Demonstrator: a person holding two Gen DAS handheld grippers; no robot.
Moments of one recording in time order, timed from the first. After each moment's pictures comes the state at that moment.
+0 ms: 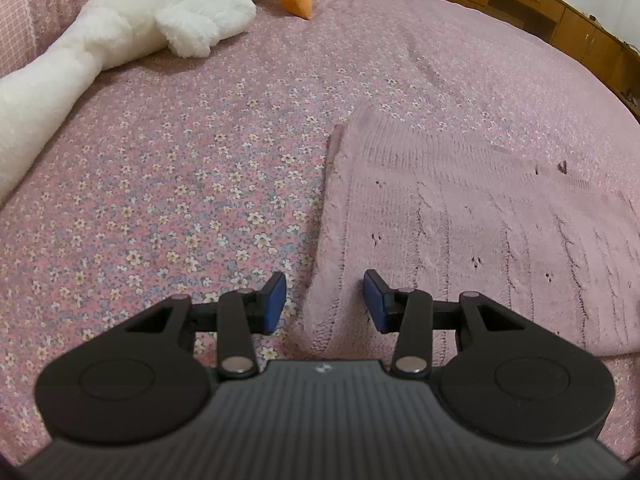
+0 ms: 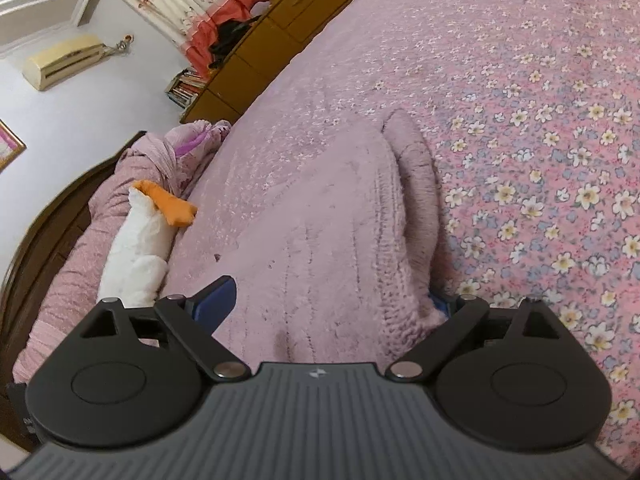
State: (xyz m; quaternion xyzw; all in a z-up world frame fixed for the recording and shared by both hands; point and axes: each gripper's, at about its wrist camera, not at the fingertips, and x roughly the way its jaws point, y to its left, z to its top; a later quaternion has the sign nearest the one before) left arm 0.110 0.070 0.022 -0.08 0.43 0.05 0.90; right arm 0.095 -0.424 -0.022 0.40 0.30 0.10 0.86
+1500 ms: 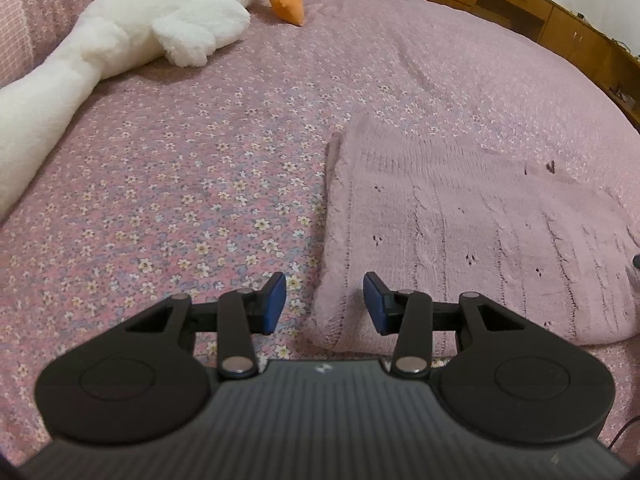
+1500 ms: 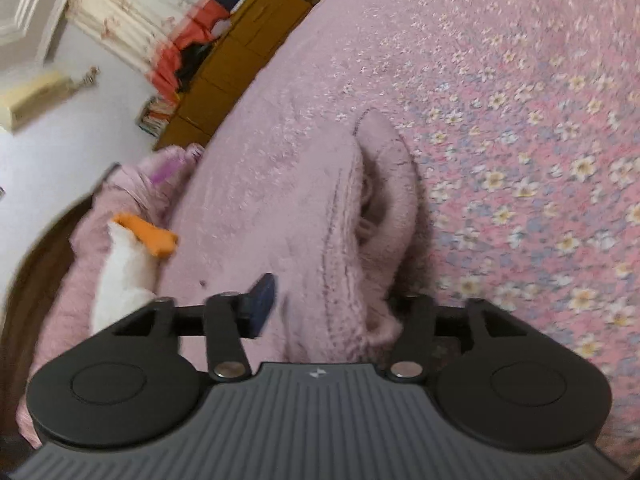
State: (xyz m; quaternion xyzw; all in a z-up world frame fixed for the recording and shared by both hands) left arm 0.100 0.080 0.035 -0.08 0.43 0.04 0.90; right arm 0.132 -0.404 -0.030 0.45 0.30 0.05 0.84
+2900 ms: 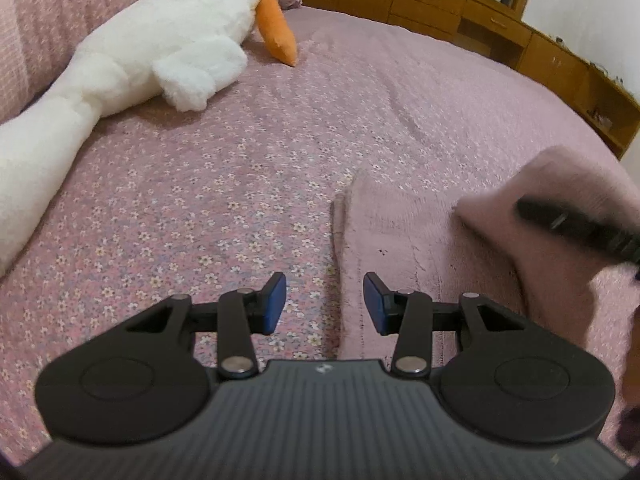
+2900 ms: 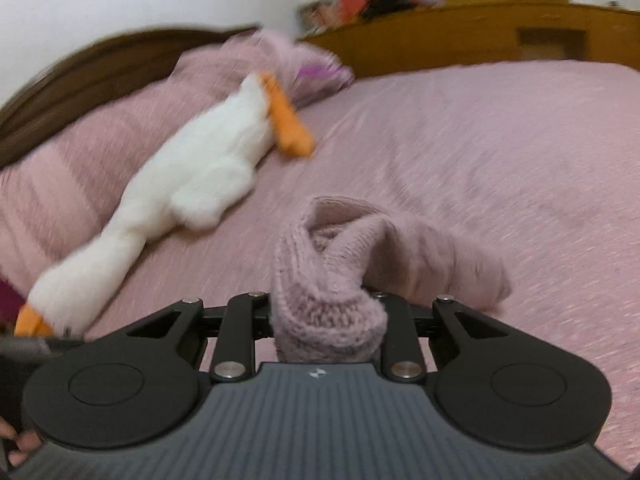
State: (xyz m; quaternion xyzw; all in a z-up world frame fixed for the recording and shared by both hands) left arm 0.108 0.117 0.070 -0.10 0.39 0.00 0.92; right arm 0.172 -0.107 0.113 0.10 0.30 0.22 0.92
